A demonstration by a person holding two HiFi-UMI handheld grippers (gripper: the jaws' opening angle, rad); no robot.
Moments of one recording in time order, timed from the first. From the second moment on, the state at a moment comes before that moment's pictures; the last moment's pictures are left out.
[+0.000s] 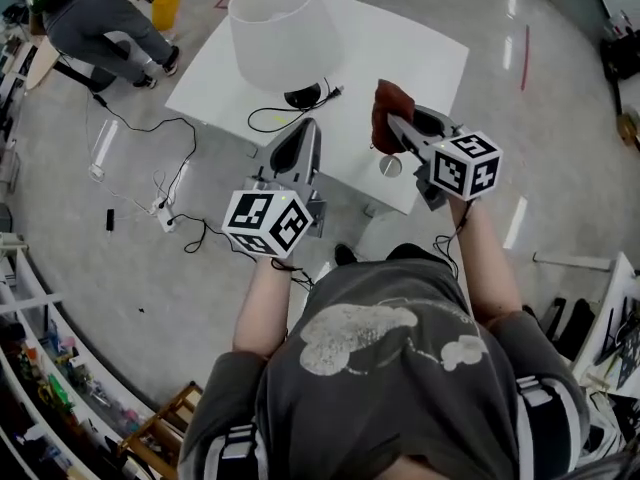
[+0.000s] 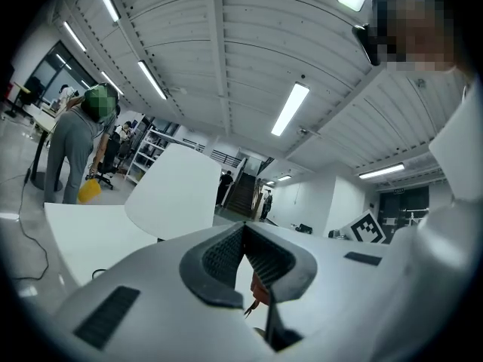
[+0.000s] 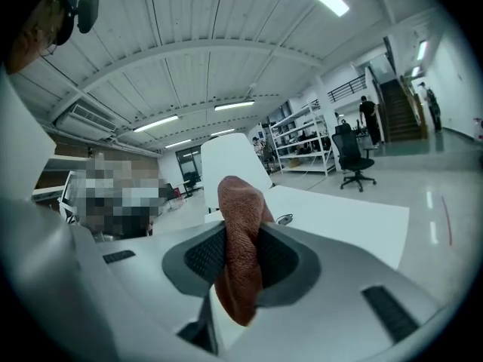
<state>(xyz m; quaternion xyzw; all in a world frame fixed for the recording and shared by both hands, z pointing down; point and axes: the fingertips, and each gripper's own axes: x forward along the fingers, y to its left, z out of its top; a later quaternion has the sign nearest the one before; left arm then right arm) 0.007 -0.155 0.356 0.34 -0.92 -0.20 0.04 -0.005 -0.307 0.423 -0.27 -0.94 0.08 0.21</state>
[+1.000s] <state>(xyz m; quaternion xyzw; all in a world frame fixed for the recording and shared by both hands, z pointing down) 0.172 -0.199 0.381 0.35 -0.91 -0.19 0.06 0.179 -0.333 0.443 -0.29 -0.93 0.11 0.20</state>
